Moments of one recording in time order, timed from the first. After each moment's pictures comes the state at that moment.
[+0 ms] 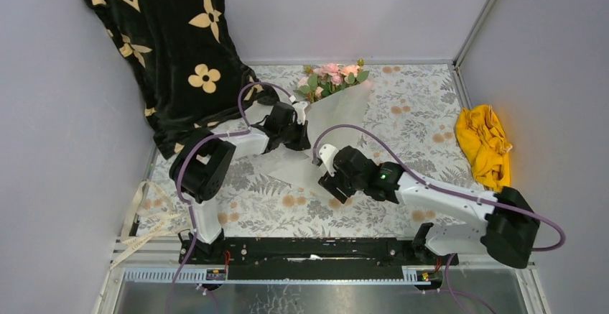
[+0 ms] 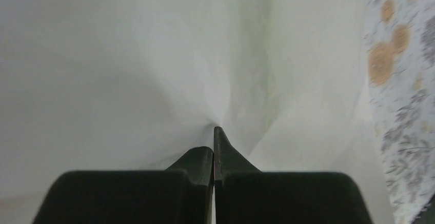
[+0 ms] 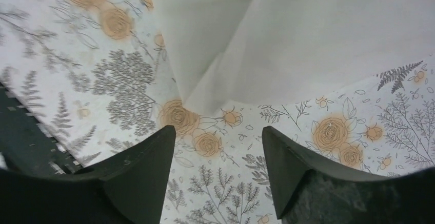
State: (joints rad) left arm -0.50 1.87 1.05 0.07 0.36 -0.29; right arm 0.98 1.28 0.77 -0.42 0.11 -0.09
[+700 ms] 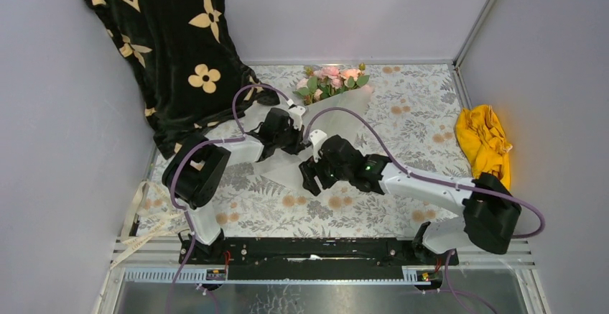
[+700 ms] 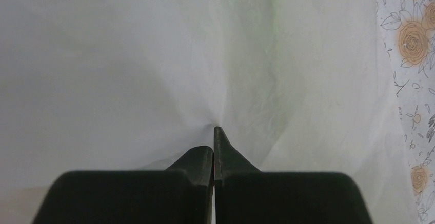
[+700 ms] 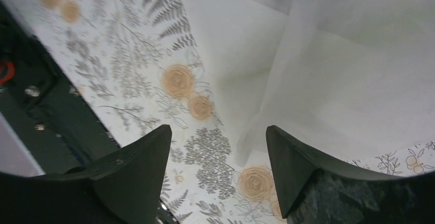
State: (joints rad) left arm -0.50 1.80 0.91 0.19 0.30 -0.14; right arm 0.97 1.41 0.87 -0.22 -0.06 0.22
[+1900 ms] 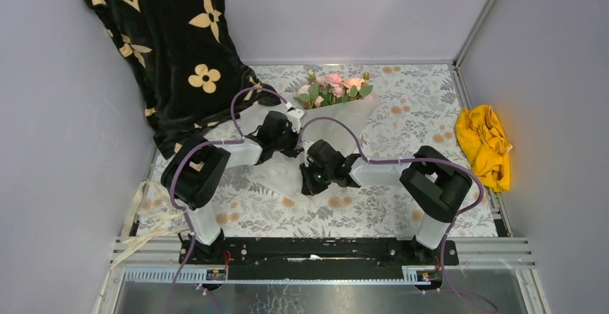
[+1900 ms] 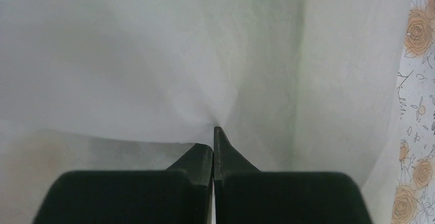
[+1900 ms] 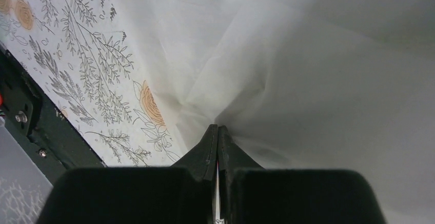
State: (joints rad) left arm -0.49 1.79 0.85 0.24 0.30 -0.14; right arm 0.92 1.76 0.89 -0.04 -0.25 0.43
